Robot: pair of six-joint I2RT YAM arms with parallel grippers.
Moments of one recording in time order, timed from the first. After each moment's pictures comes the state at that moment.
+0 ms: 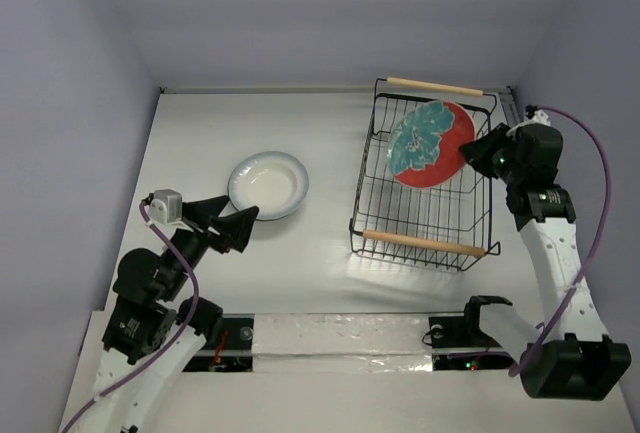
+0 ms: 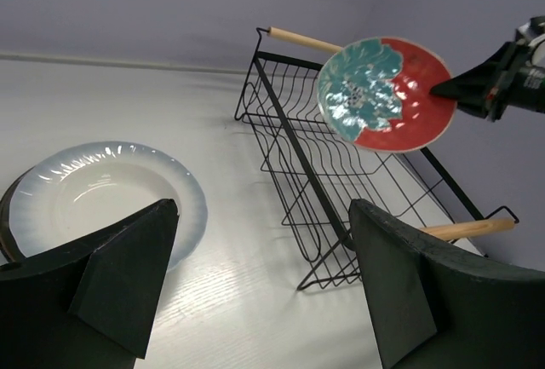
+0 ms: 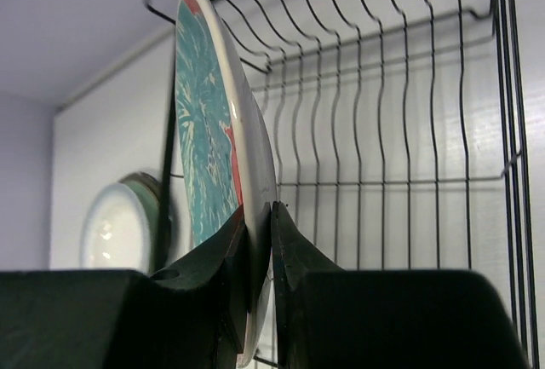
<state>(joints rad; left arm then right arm) -0.45 0.20 0.65 -0.34 0.08 -0.43 -0.06 0.99 0.99 -0.39 -0.21 0.59</state>
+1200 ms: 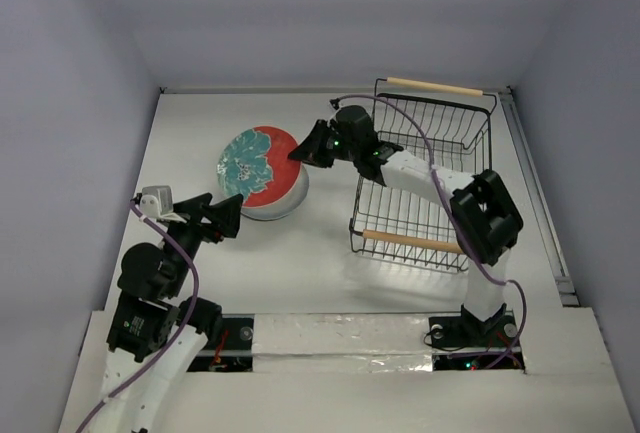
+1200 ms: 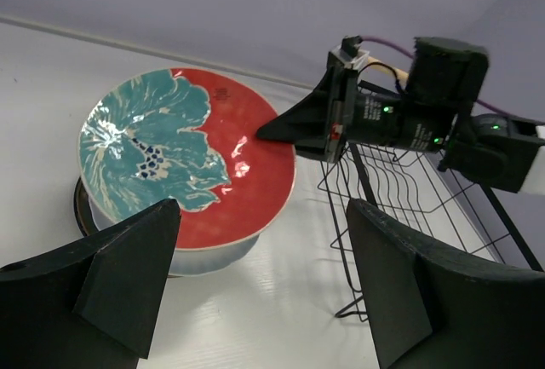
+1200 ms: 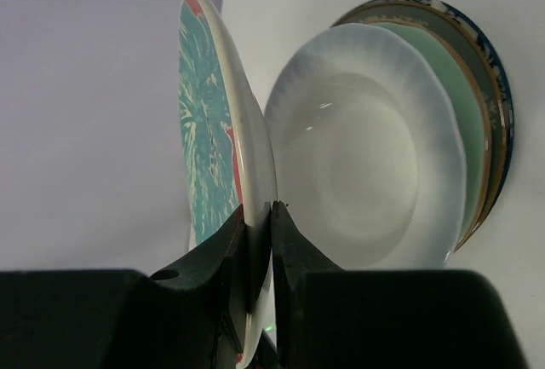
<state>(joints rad) -0.35 0.21 0.65 -0.38 -0.06 -0.46 0.67 1.90 1.44 0.10 -0.35 0.98</state>
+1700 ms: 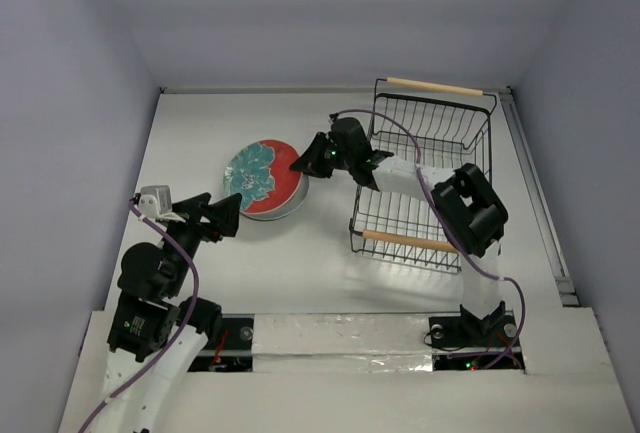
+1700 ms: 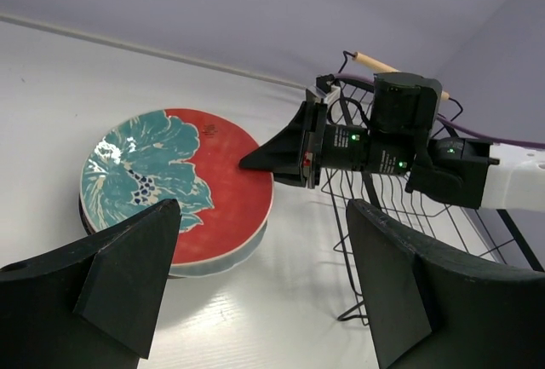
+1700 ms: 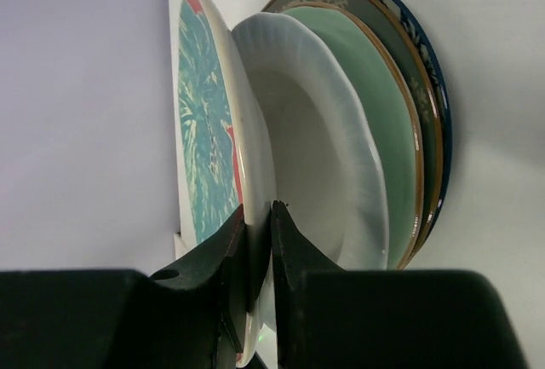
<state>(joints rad) -0.33 0.22 0.65 -0.38 -0.05 -0.46 0.67 2.02 1.41 0.16 -0.33 1.05</state>
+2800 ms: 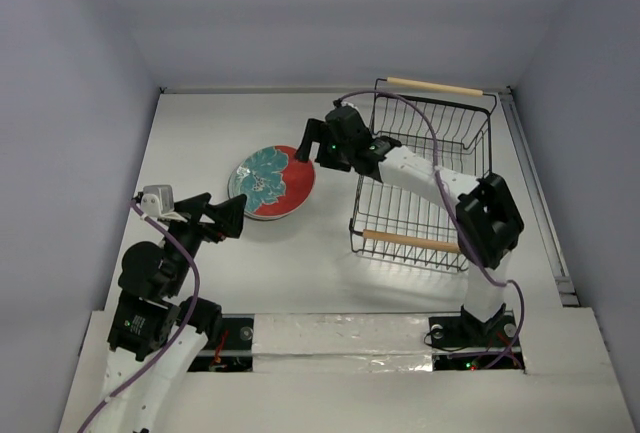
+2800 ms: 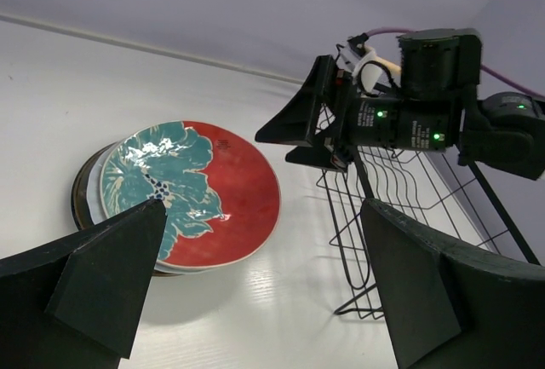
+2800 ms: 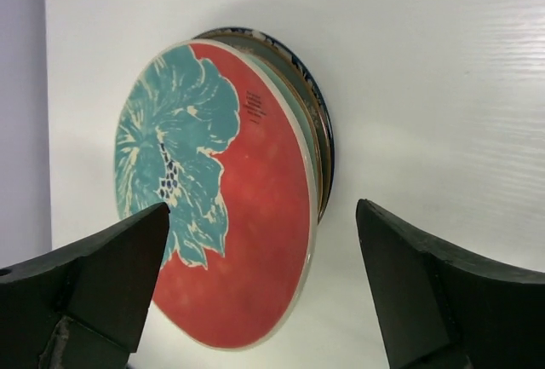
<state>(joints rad) -0.33 0.22 0.65 -0.38 -0.03 -0.46 0.72 1.91 1.55 -0.26 0.06 0.77</state>
